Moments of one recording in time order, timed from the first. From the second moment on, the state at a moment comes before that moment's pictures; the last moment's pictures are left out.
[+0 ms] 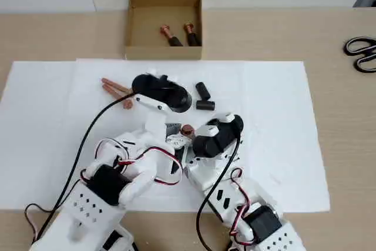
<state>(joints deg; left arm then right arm) 31.6 -54.2 49.4 59.9 18.8 -37.8 -95.7 89.1 35.4 -10.5</state>
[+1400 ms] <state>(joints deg) -10.6 -54.2 33.2 89.5 2.6 -19.7 -3.8 18.0 8.4 -1.1</state>
